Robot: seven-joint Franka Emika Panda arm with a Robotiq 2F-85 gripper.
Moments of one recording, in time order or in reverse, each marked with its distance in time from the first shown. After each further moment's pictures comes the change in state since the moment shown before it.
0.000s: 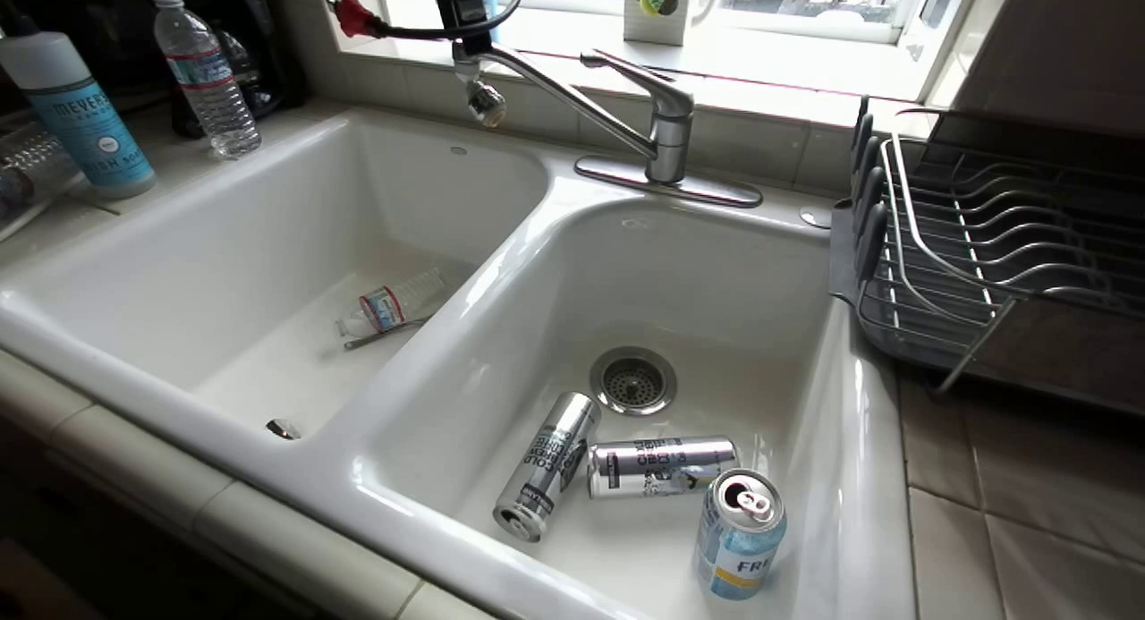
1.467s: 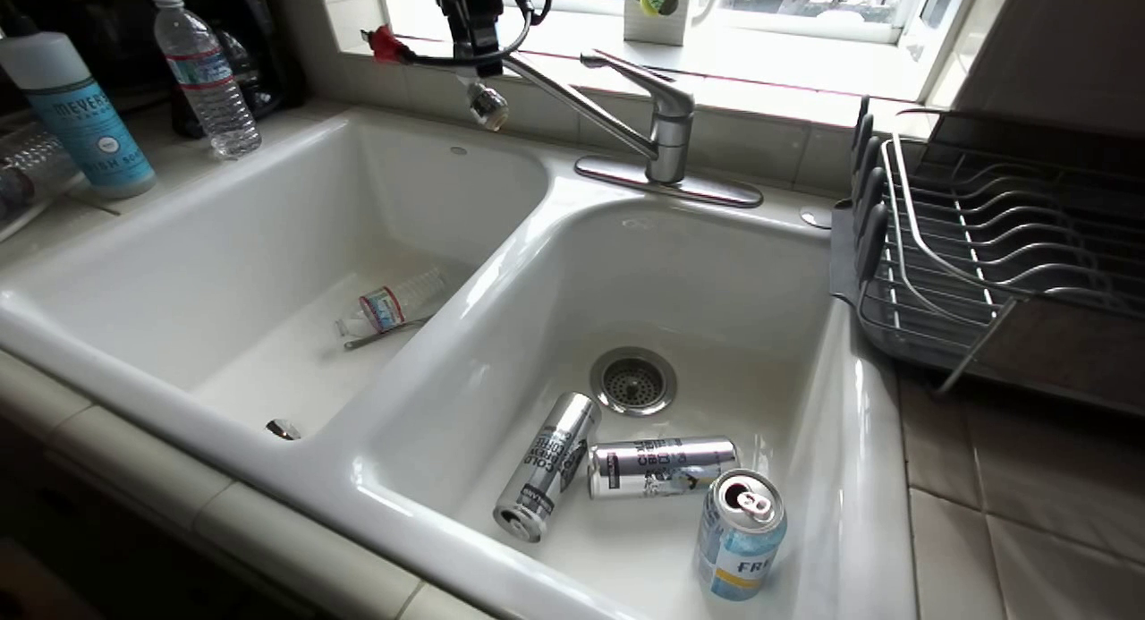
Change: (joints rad) arm 0.031 0.098 -0.018 0.057 0.001 0.017 -0.002
